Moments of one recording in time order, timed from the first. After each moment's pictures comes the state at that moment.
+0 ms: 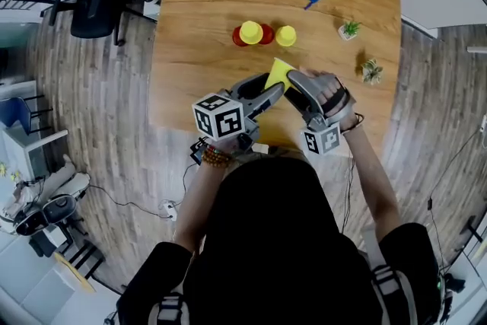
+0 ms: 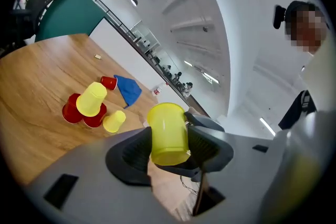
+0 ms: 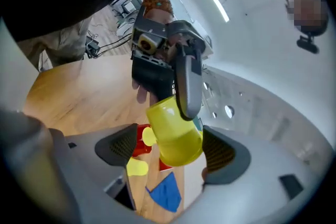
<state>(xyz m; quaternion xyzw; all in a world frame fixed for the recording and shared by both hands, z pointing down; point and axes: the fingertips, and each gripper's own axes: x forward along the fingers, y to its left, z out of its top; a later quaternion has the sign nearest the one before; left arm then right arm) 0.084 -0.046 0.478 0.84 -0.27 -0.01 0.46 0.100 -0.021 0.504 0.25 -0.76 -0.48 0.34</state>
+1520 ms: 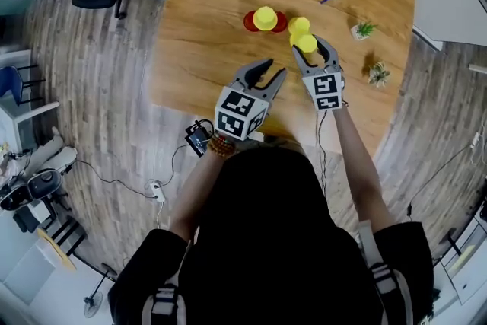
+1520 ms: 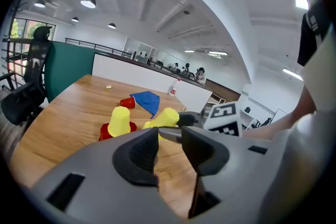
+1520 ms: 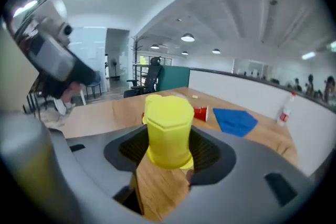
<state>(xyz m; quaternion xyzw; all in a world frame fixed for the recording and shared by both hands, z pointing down) 0.060 -0.050 0.496 0.87 -0.39 0.11 0.28 0.127 -0.116 0.583 0.43 -0.86 0.06 0.27</state>
